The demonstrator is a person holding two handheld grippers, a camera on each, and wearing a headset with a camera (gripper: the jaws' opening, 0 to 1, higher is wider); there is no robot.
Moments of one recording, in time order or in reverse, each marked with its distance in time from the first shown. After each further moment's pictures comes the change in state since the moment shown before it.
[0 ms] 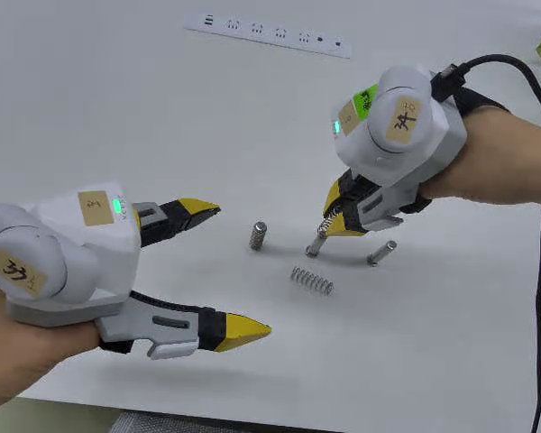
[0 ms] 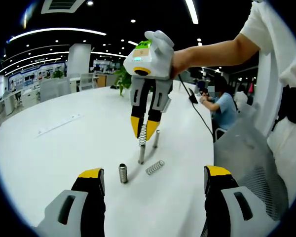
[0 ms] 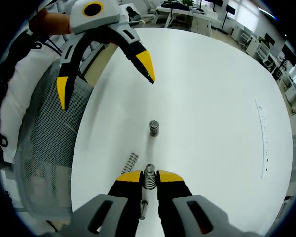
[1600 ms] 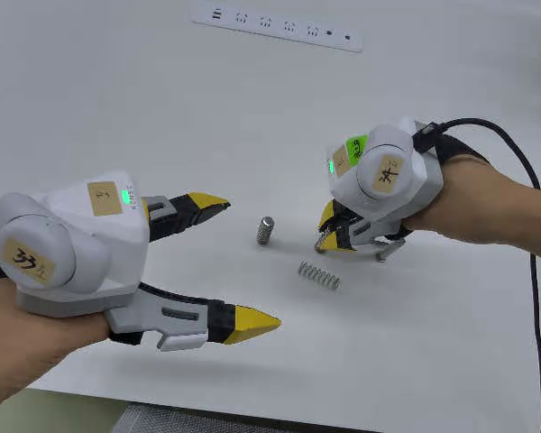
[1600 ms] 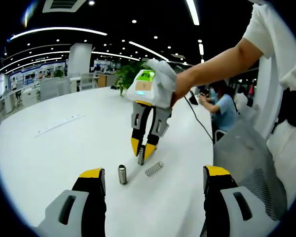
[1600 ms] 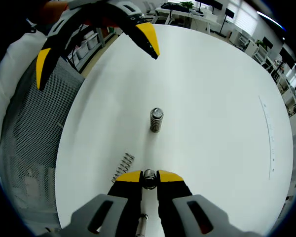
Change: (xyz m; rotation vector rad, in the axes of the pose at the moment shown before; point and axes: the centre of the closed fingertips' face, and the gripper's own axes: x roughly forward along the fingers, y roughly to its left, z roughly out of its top) left arm 0.002 -0.001 0.003 -0.012 -0.006 -0.001; right arm 0.048 0.000 -0.013 -0.018 -0.027 -0.045
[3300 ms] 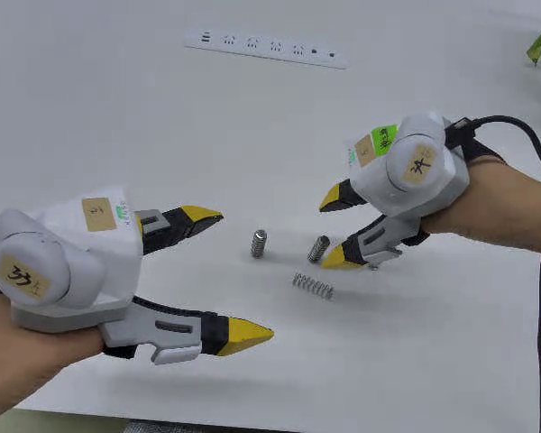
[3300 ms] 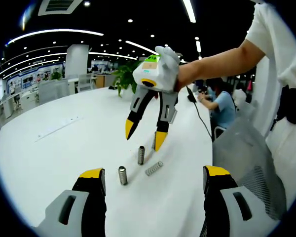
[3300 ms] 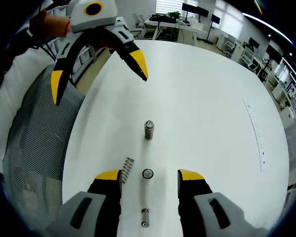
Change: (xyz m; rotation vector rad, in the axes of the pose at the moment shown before) left arm -0.004 -0.003 0.003 0.036 0.018 -0.007; right arm -0.042 -0.003 0.008 0.067 -0.118 -0.073
